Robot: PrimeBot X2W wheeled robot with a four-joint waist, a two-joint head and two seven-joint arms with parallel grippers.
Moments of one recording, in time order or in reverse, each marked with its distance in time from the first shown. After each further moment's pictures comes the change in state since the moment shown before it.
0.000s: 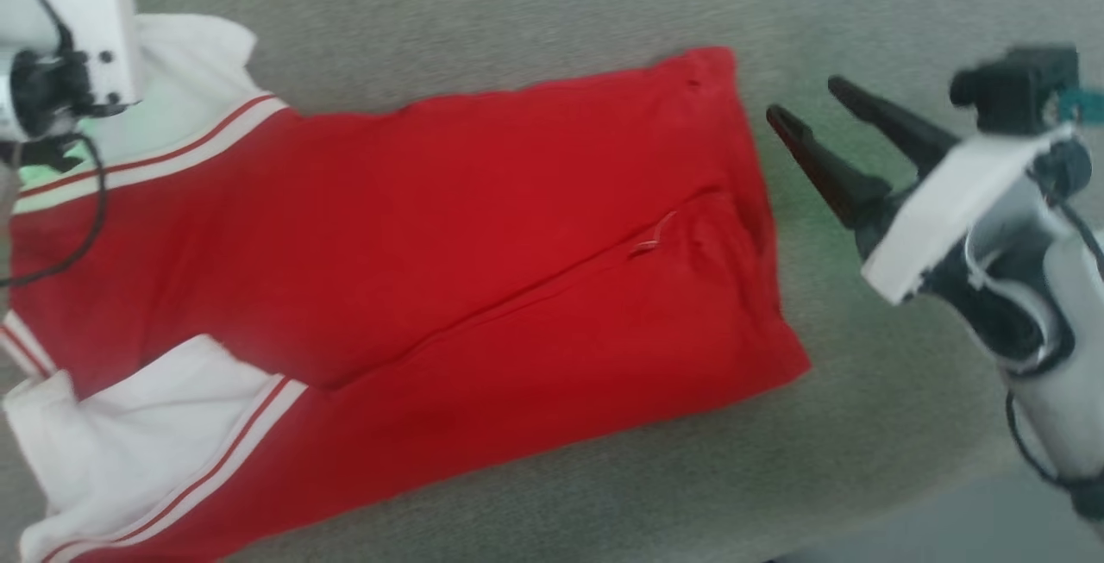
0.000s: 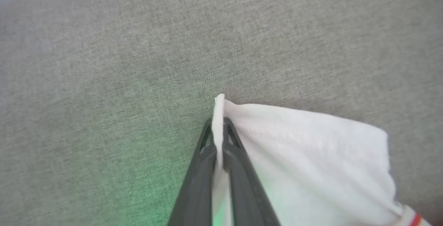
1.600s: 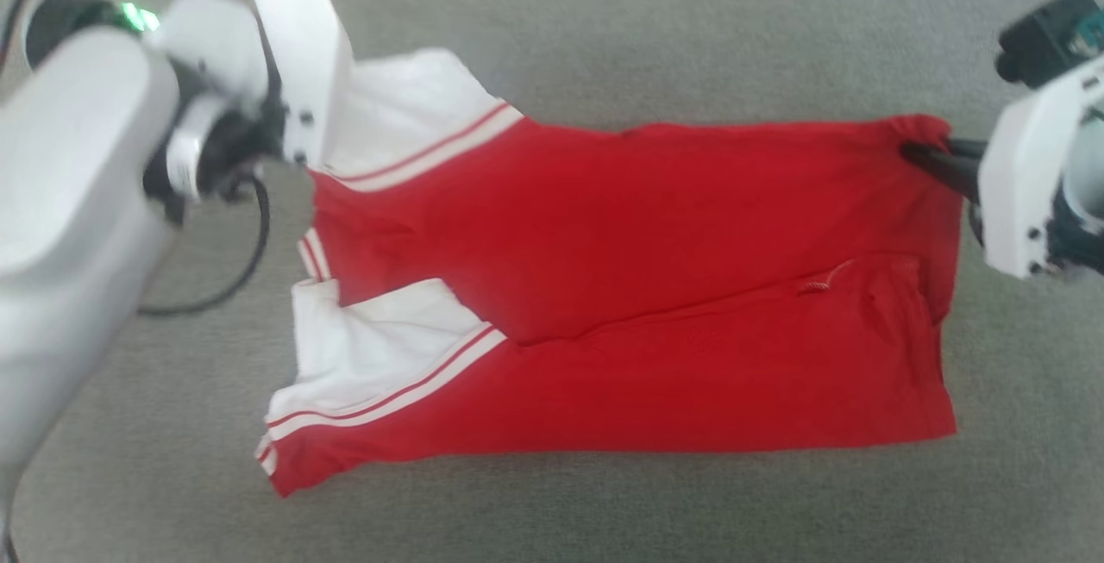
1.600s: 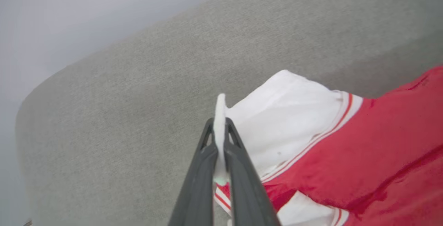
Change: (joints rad) left arm 0.033 -0.080 -0.090 -0.327 0.000 -0.006 0.027; right arm -0.206 -0.235 0.158 0.114 0.121 0.000 0.458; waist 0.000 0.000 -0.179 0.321
